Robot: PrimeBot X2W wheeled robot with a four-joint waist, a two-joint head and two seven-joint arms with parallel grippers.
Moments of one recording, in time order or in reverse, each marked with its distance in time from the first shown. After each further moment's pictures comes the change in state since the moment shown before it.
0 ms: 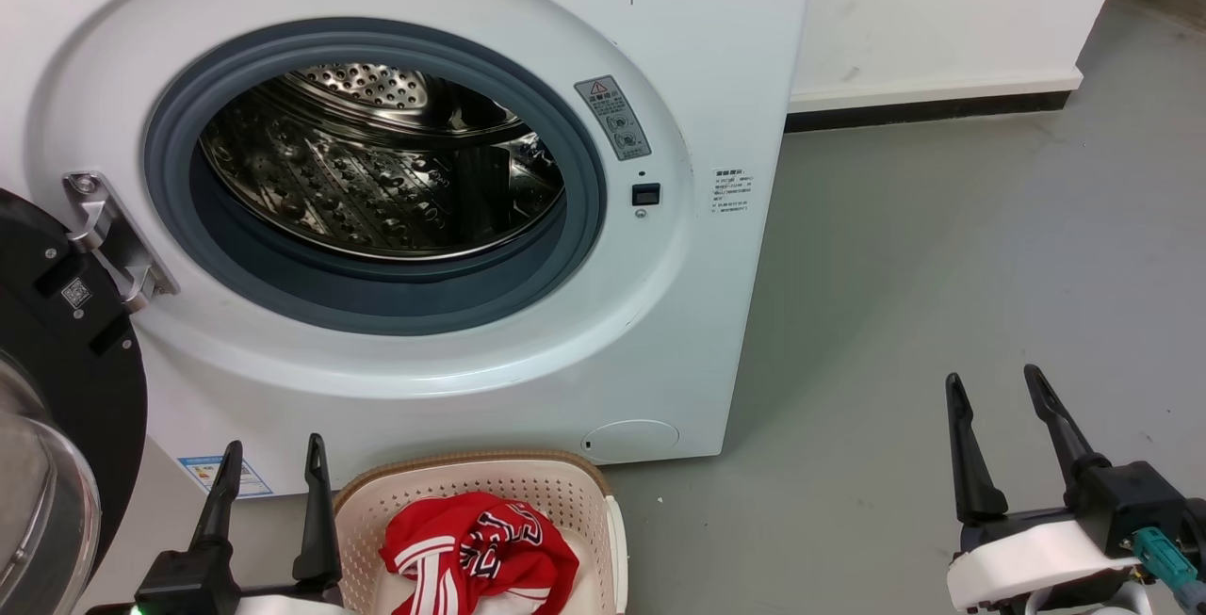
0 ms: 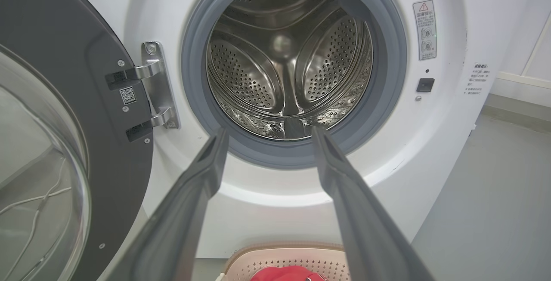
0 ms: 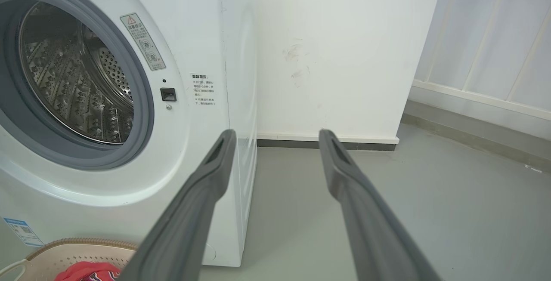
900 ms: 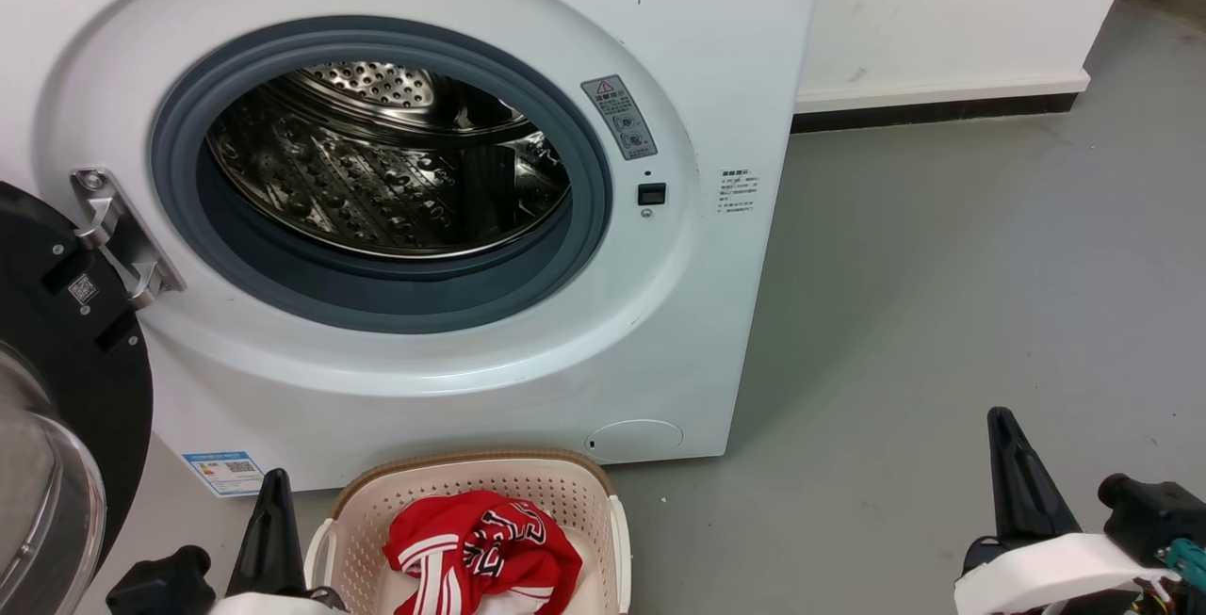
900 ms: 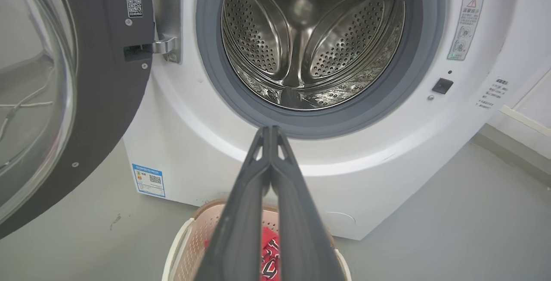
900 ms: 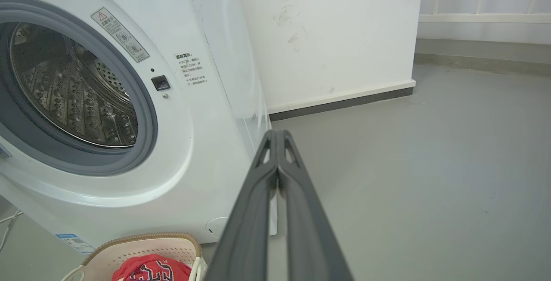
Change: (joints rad) left arm -0.009 -0.008 0.006 0.089 -0.225 -0.004 0.067; right arm 0.021 0.001 -0.008 0.062 0.227 0.000 0.061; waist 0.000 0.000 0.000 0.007
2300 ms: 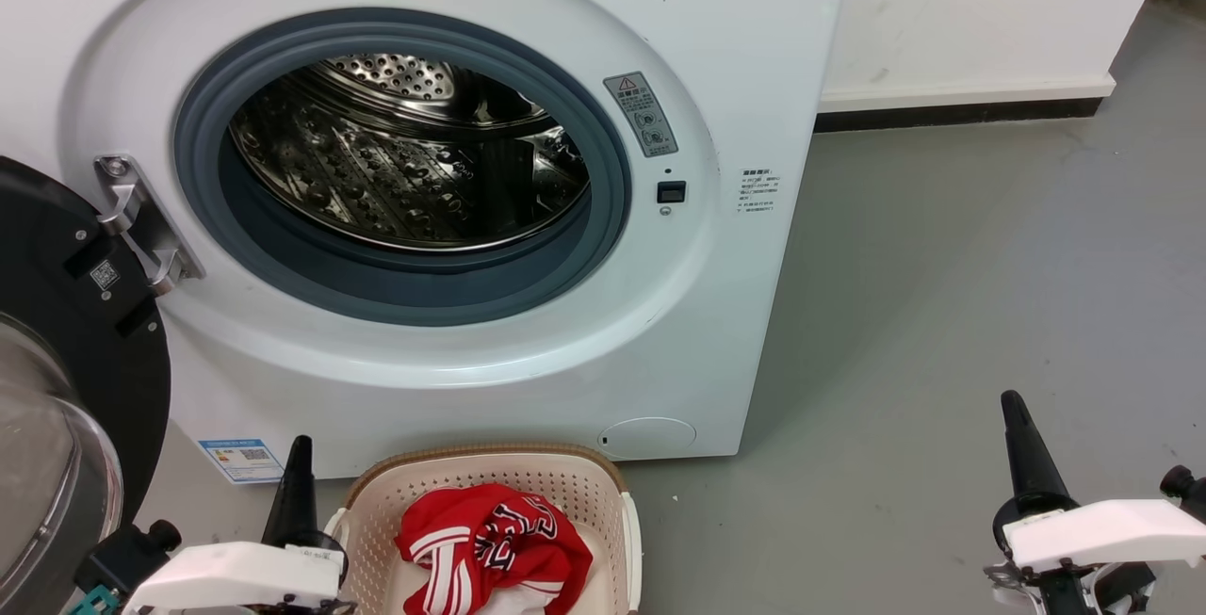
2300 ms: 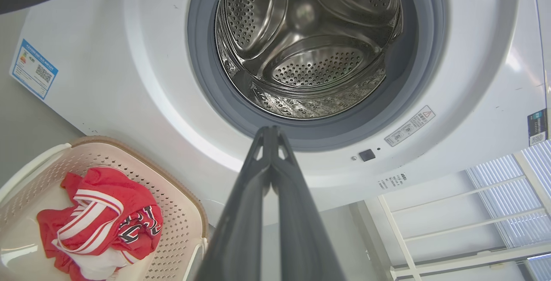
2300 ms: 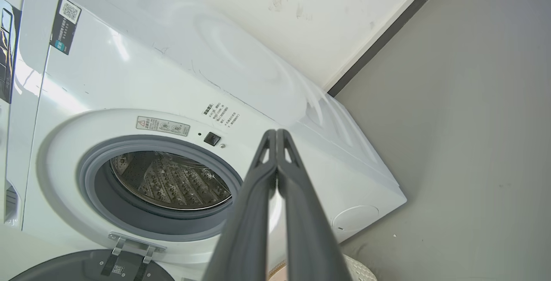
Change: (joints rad) left arm -0.103 0.001 -0.010 0.066 -0.672 -0.028 0.156; right arm -0.060 0.000 -0.027 0.031 0.709 0.000 0.160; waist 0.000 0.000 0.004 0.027
